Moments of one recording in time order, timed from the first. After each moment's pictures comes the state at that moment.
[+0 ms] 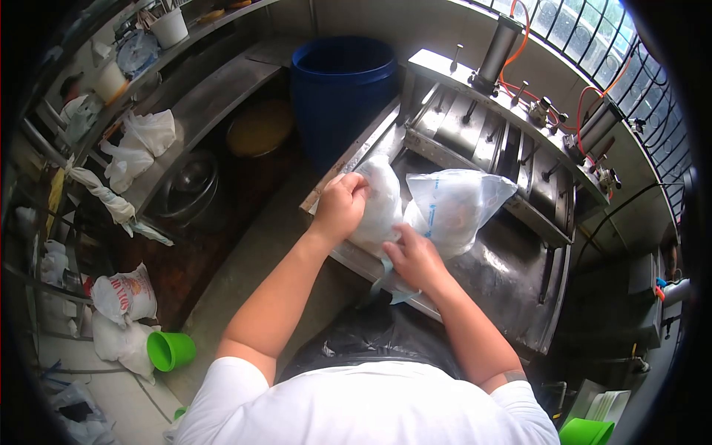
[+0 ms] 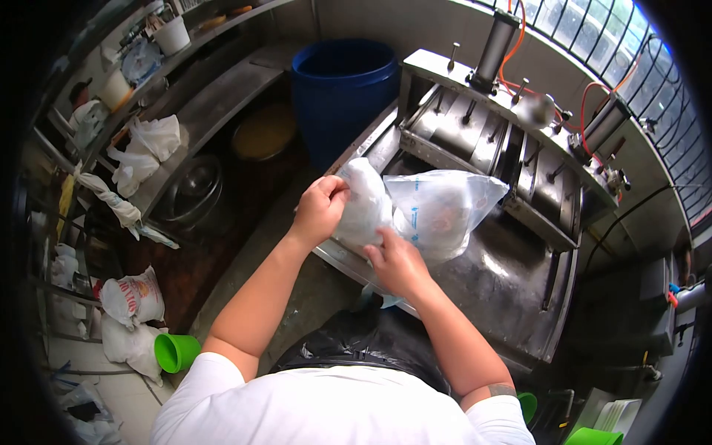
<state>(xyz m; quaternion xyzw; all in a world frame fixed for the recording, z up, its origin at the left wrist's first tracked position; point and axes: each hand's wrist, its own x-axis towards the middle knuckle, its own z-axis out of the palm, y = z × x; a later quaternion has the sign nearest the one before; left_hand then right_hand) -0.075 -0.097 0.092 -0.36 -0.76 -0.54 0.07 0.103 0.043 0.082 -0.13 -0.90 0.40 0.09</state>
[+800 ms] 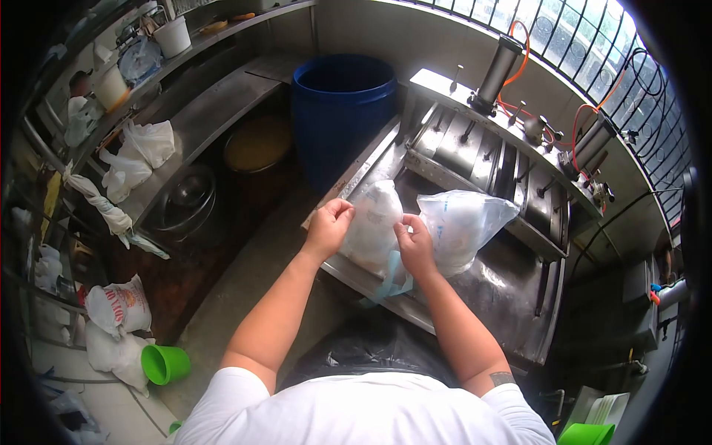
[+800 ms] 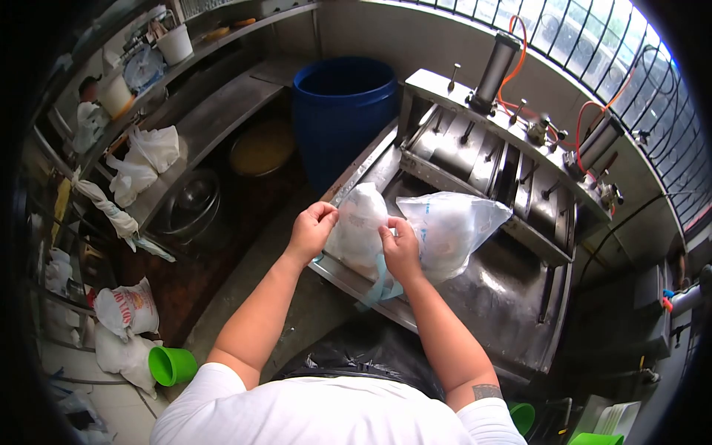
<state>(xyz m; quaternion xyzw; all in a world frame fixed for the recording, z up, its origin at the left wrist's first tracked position) -0.110 -0.127 0.065 -0.25 -0.75 -0.59 -0.15 0.024 0.071 0.022 -0.16 -0.78 0.55 0.25</state>
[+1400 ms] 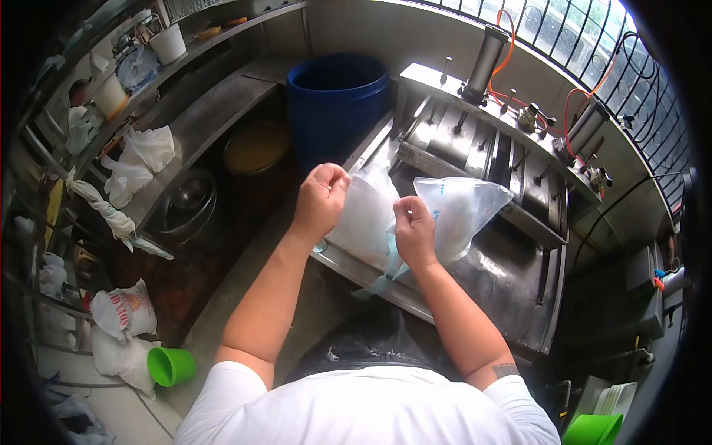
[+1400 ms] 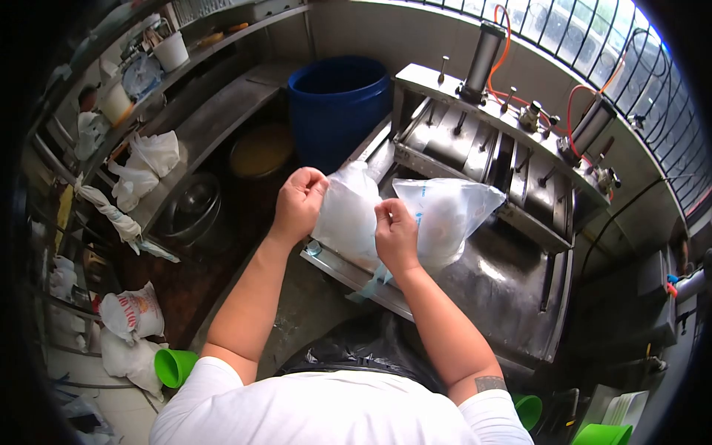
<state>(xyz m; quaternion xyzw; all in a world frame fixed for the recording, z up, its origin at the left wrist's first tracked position) -0.089 -0.120 0.148 -0.34 -0.75 -0.56 0.07 0.040 0.046 0.081 -0.18 -0.76 0.50 0.38</state>
